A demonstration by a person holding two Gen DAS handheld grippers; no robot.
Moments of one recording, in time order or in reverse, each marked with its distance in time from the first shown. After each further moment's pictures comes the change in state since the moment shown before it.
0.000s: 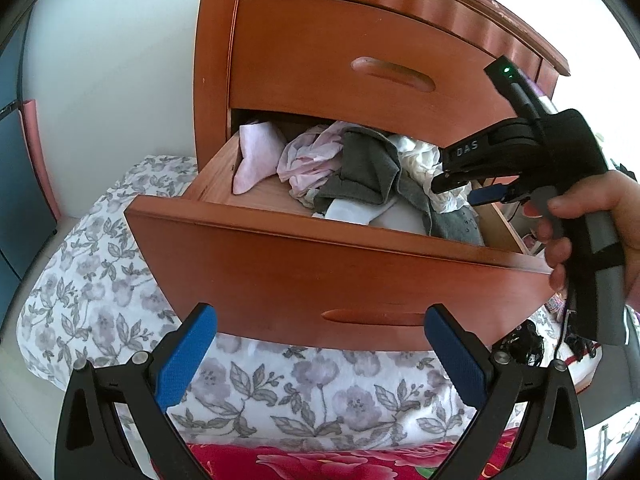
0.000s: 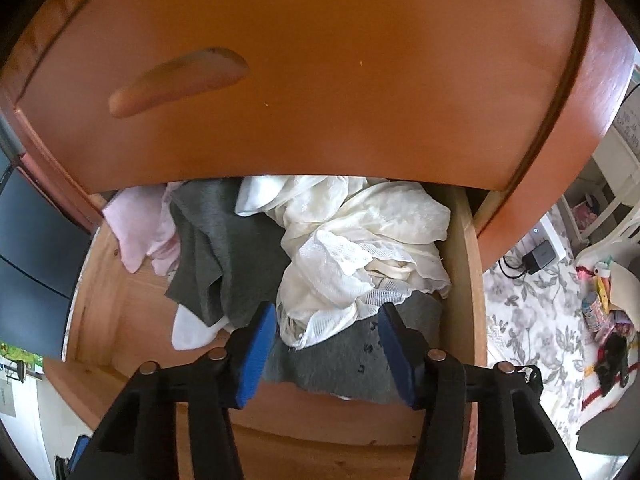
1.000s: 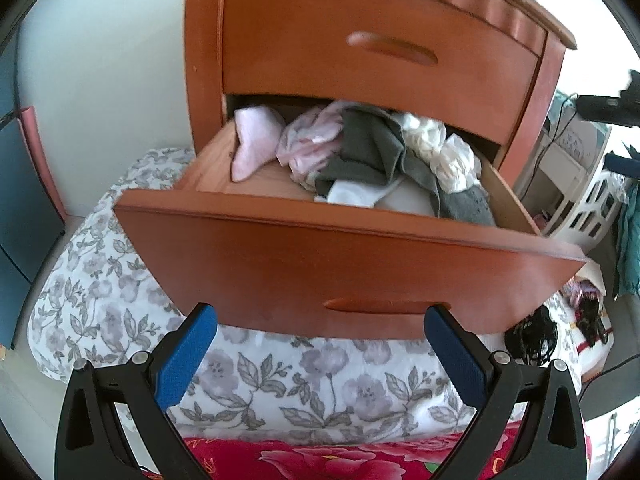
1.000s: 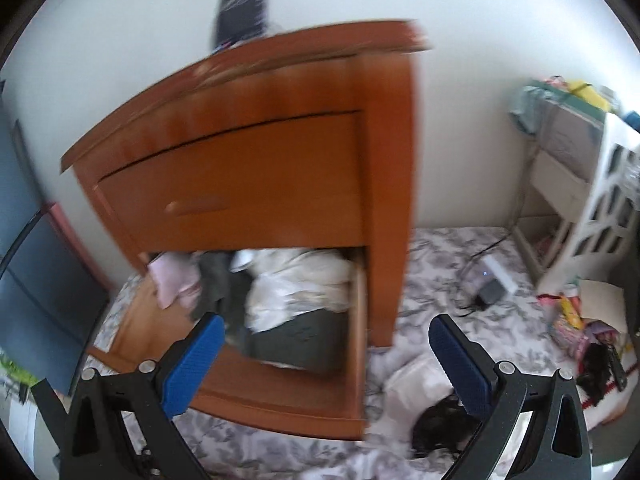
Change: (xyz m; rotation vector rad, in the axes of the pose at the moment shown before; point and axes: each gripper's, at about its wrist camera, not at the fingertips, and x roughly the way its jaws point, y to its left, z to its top) left arm 0.009 -0.007 -0.001 0.035 0.050 0.047; right arm -0.140 -0.074 -0.041 0.024 -0.314 0.056
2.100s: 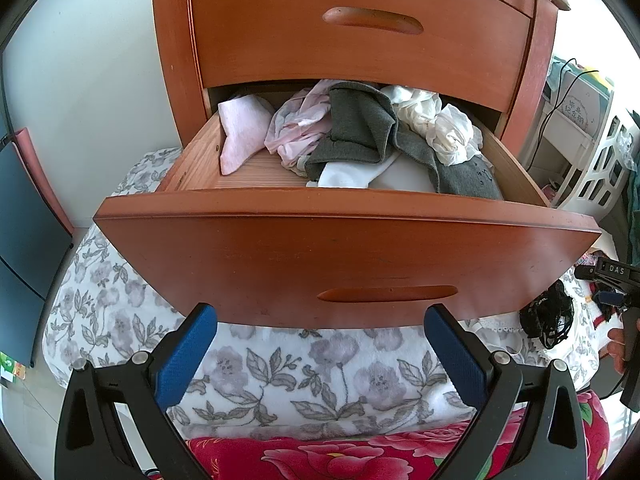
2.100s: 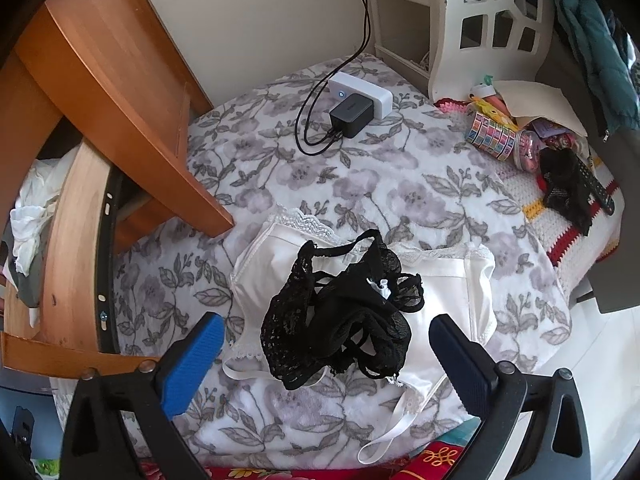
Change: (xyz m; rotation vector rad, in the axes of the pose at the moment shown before) left arm 0.016 -0.012 -0.001 0.085 0.069 0.045; right arm 0.080 -0.198 -0.141 0.424 0.338 -0.254
